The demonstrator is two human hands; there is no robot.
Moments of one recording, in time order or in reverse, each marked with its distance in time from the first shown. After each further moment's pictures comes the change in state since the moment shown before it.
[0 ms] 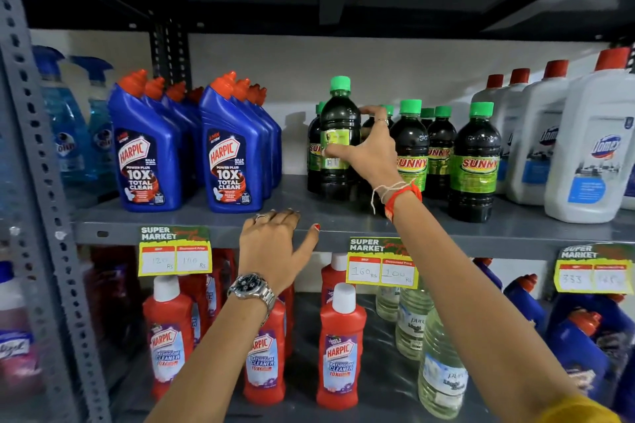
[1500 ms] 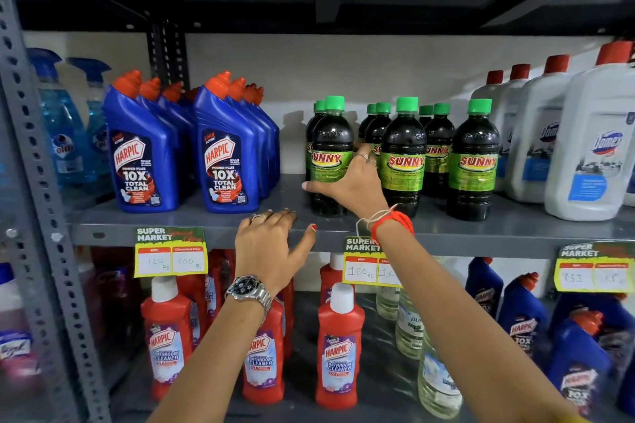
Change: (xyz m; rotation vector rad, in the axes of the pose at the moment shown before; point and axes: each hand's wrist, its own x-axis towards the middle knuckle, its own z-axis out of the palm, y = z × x) left_hand 0.001 0.002 0.003 -0.009 0.029 -0.030; right_hand -0.022 0.036 0.027 -0.230 -0.094 0.008
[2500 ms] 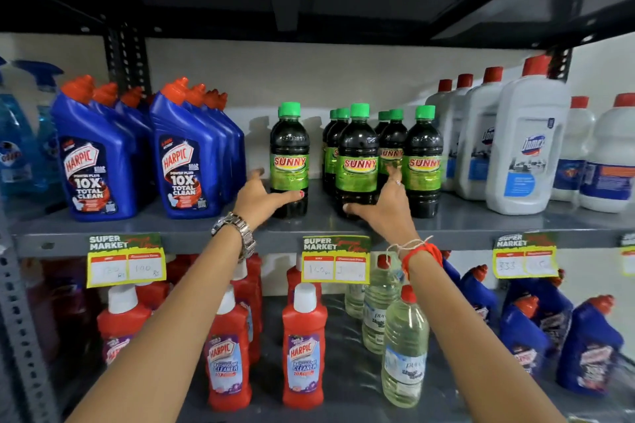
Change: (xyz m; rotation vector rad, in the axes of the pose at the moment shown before) left_hand 0.075 0.032 -0.007 -0.809 -0.306 -0.386; right_hand -0.033 0.068 -0.078 -0.014 0.074 0.145
